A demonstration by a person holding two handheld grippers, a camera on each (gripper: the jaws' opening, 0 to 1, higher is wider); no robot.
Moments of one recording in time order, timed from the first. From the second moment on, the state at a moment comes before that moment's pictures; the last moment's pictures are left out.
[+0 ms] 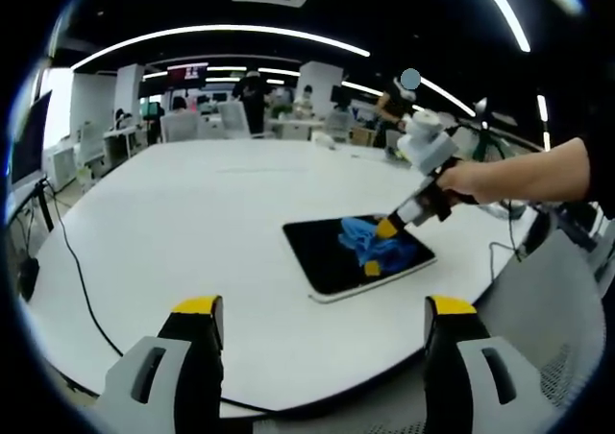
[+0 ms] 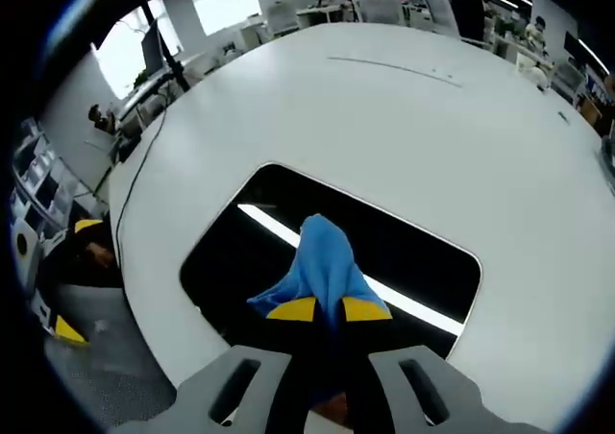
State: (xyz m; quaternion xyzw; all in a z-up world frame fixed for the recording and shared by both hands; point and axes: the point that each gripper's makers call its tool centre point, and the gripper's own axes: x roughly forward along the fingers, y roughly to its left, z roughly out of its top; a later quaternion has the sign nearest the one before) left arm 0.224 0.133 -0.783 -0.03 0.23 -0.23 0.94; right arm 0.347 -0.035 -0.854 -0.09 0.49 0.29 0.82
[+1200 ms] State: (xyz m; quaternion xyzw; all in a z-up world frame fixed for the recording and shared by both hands) left arm 0.224 0.132 -0.782 -0.01 0.23 -0.24 0.94; right arm 0.349 -0.079 -0.854 -0.09 0.48 0.30 0.82
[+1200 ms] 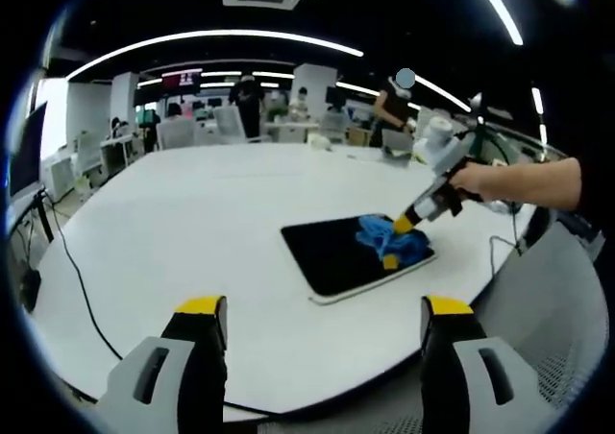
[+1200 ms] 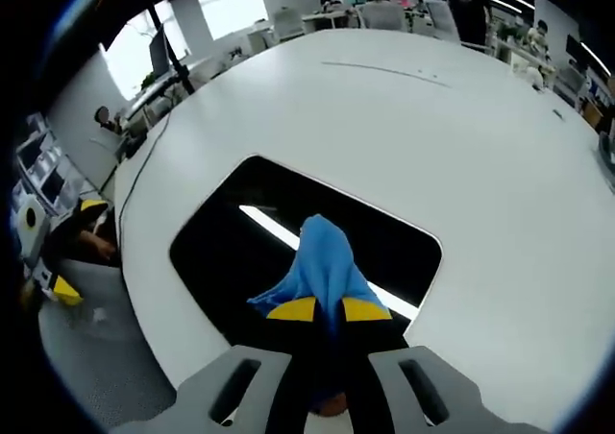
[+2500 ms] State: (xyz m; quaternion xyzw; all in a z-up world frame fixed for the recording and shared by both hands) left arm 0.230 0.134 -0.767 -0.02 0.18 -0.23 0.95; right arm 0.345 -0.126 -0.856 -0.09 0.49 0.26 0.83
